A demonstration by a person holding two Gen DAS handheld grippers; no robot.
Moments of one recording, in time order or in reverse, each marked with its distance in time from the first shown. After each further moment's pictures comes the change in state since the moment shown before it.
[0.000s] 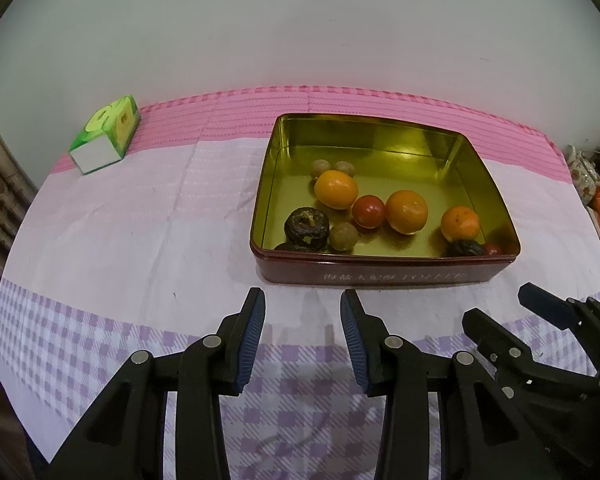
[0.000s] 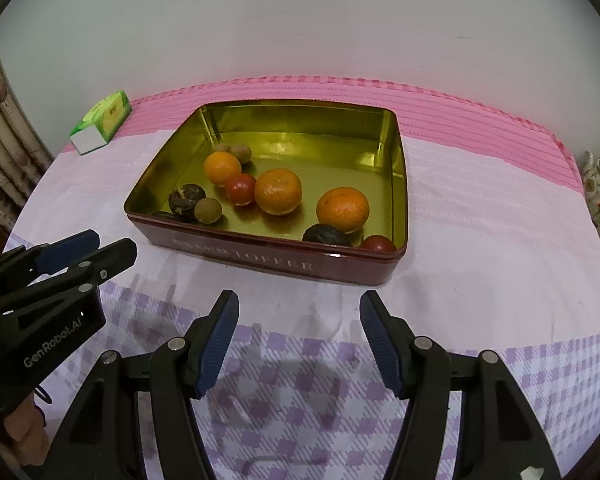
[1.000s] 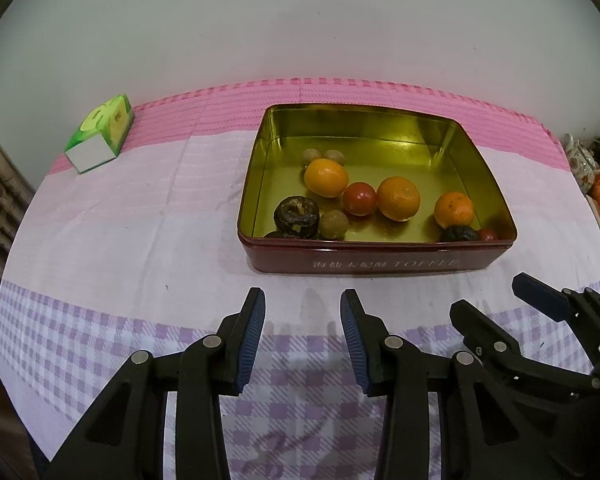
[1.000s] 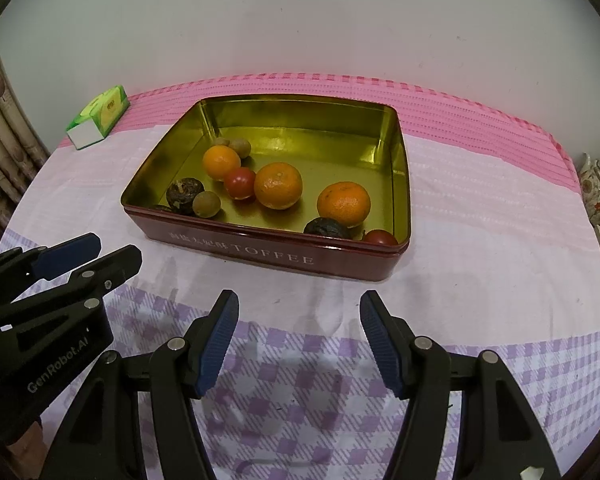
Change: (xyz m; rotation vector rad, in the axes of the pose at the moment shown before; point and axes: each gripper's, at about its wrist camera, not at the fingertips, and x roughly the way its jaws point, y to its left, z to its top) left arm 0.002 -0.009 -0.003 0.019 0.026 0.002; right arm 0.003 0.003 -0.004 -0.008 0.000 -0.023
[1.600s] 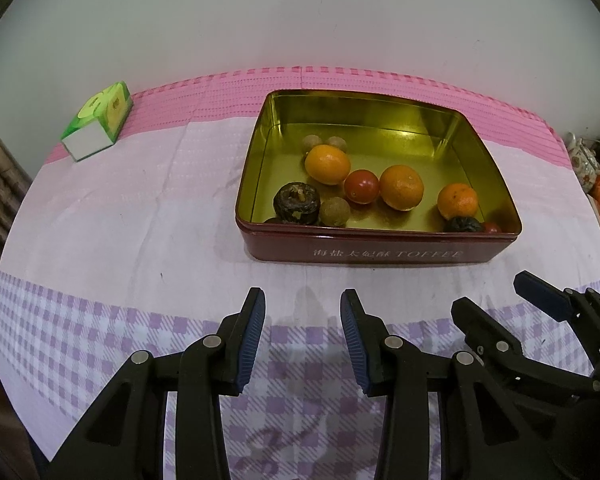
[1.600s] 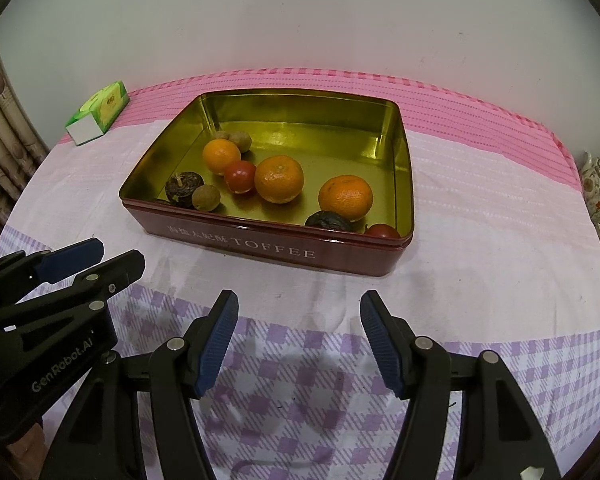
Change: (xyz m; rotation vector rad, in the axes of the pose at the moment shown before) left arm 0.006 0.002 -0.003 -0.019 0.031 -0.007; right arm 0.004 0.001 -0.004 -0.005 0.010 -0.002
